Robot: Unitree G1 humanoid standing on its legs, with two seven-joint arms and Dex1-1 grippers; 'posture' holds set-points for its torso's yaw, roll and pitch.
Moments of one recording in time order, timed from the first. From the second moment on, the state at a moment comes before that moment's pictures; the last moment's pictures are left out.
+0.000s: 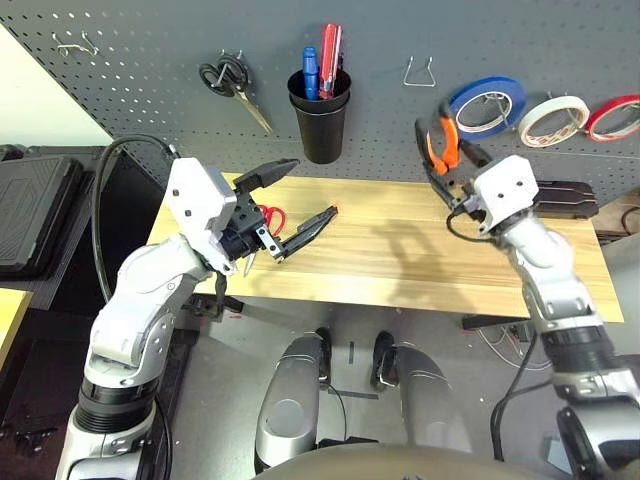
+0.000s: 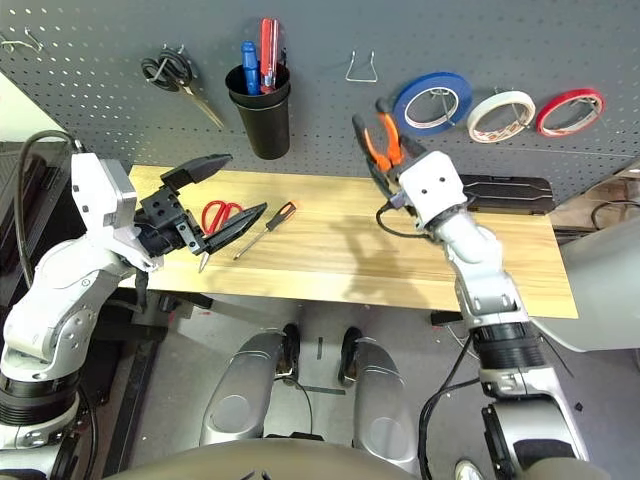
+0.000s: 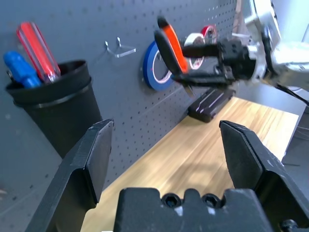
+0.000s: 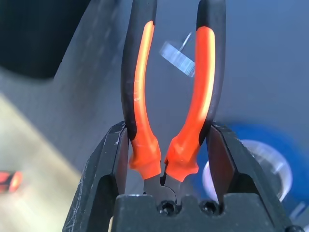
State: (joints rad) left arm -0.23 0.53 0.07 -0.58 -0.50 0.42 -0.66; right arm -0.44 -0.44 -0.03 0.03 0.03 -0.17 0.38
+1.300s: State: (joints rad) left arm -0.34 0.54 0.09 -0.61 -0.55 0.53 -0.60; right arm -0.87 -0.23 -0.05 0.27 0.01 -0.12 0.16
